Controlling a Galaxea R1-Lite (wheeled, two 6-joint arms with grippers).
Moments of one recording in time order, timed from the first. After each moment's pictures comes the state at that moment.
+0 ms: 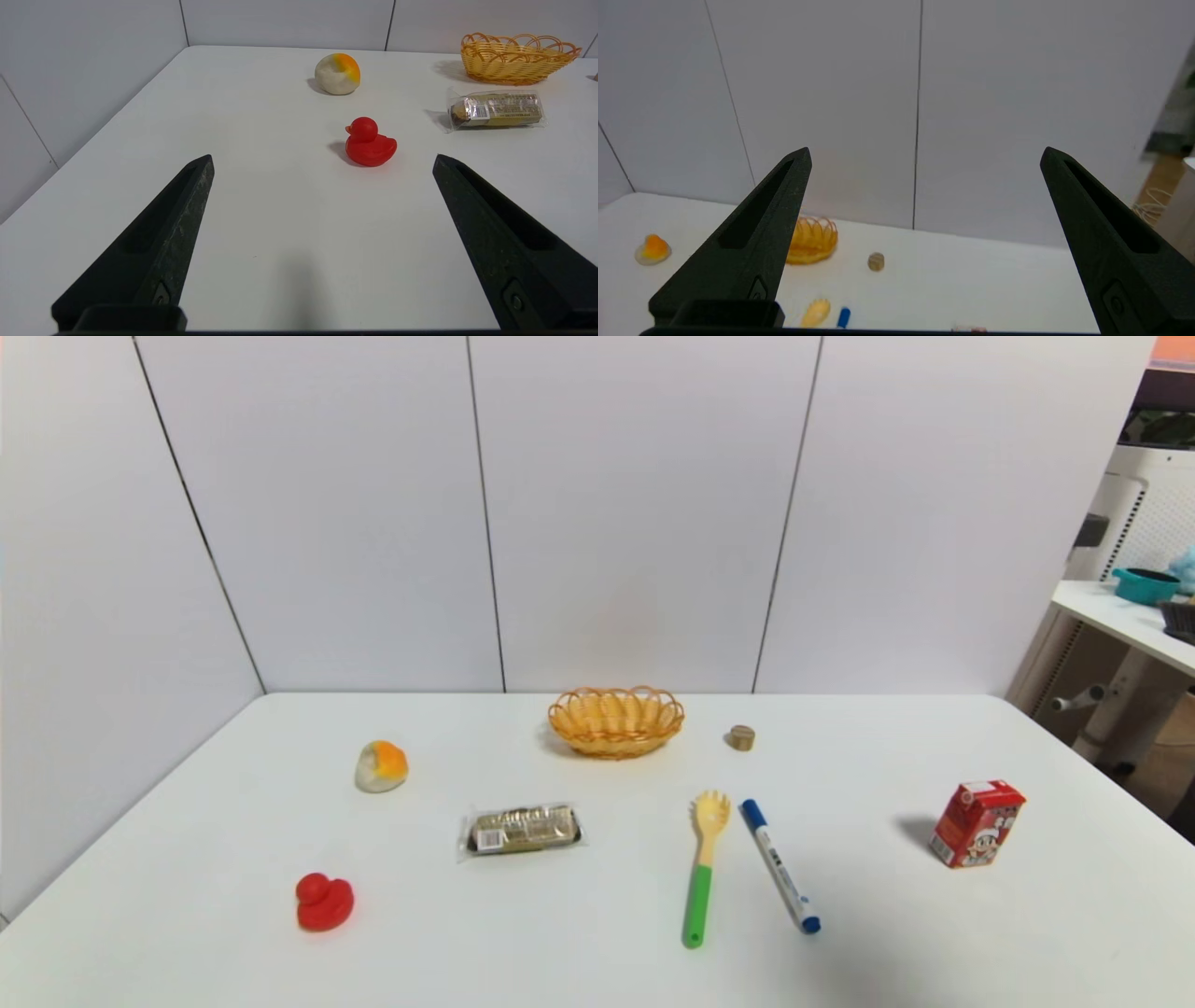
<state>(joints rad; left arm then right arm) -0.02 0.00 0.00 -0.03 0.03 -0.05 0.14 1.00 -1.10 -0.06 0.03 0.00</state>
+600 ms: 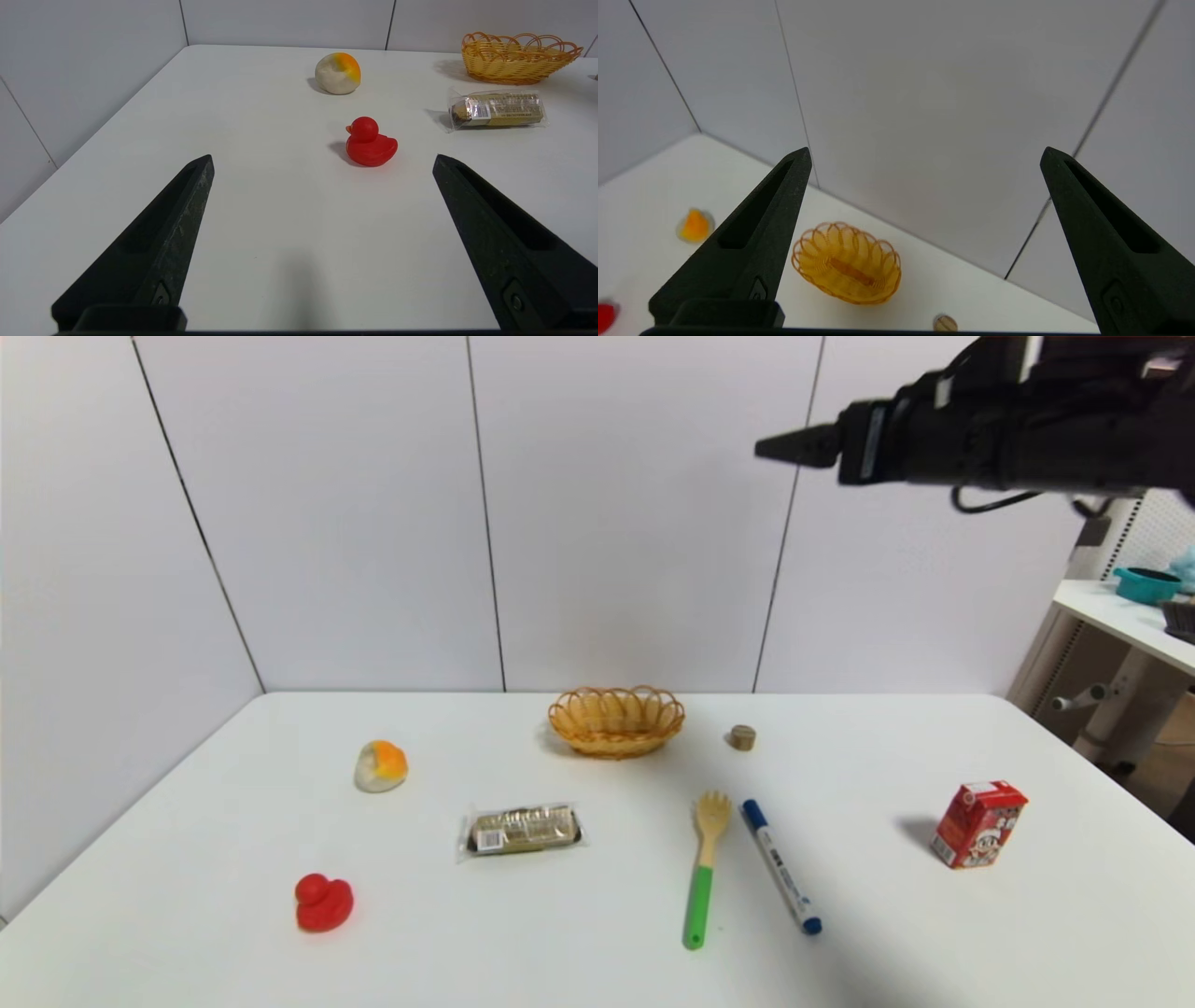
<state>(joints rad) -0.02 0.00 0.00 -0.03 0.03 -0.05 0.30 1.80 -1.73 0.01 0.19 -0.03</state>
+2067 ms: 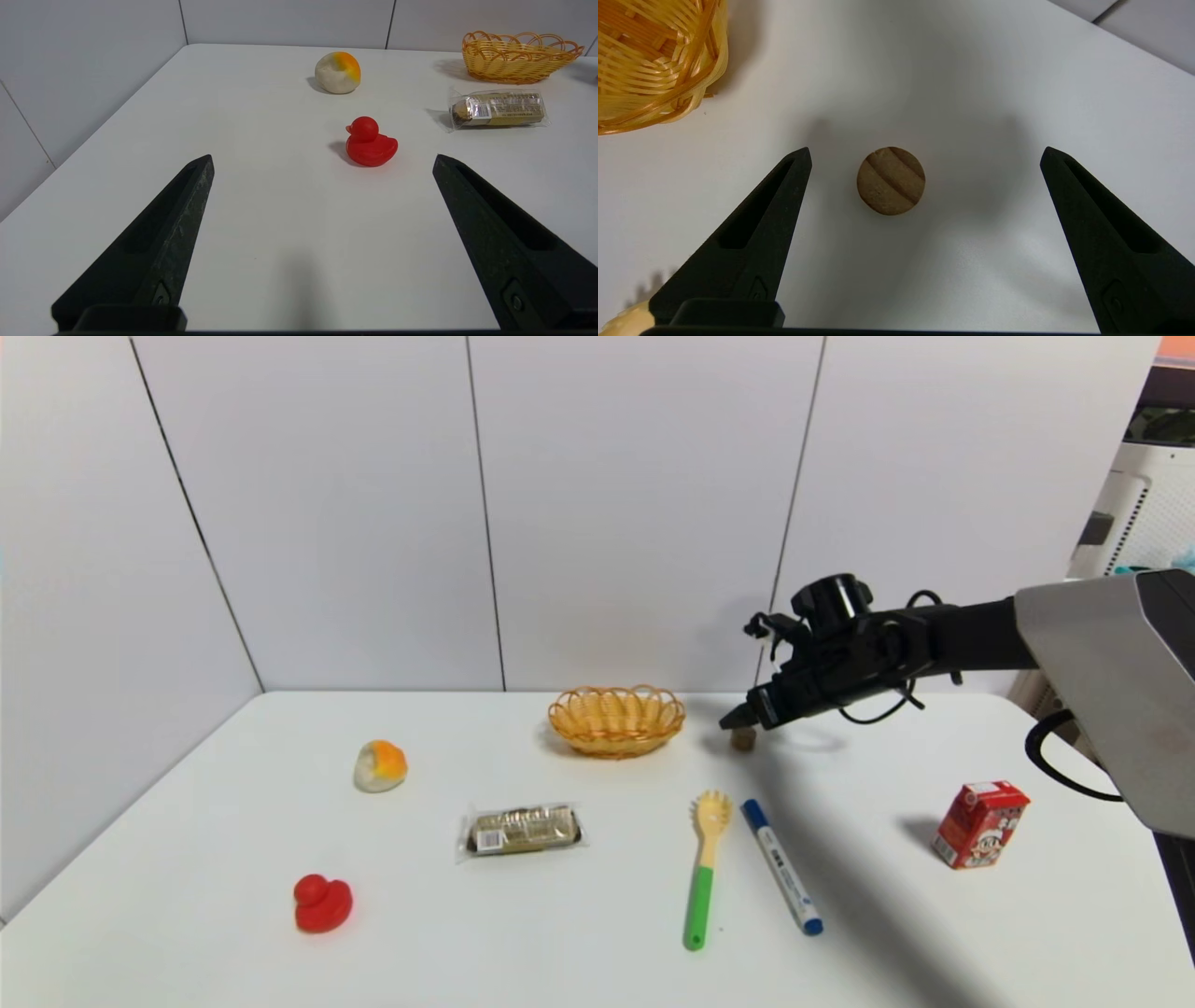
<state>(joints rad) -0.02 0.00 0.00 -0.03 0.03 -0.05 0.20 2.34 -1.78 0.28 0.20 -0.22</state>
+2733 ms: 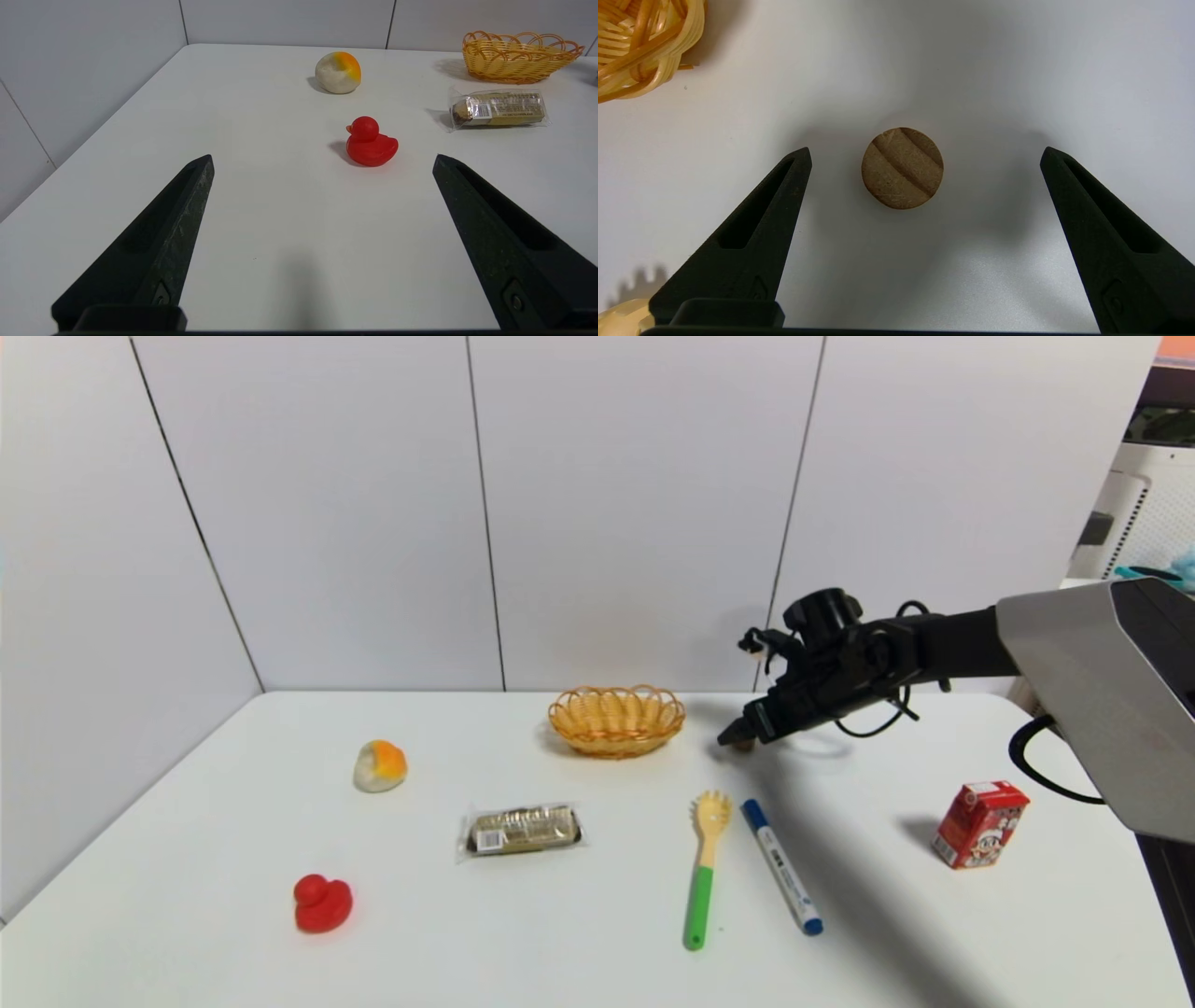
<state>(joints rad) -0.02 0.00 0.00 -0.03 0.03 -0.05 0.20 2.37 -1.79 0.32 0.21 -0.22</state>
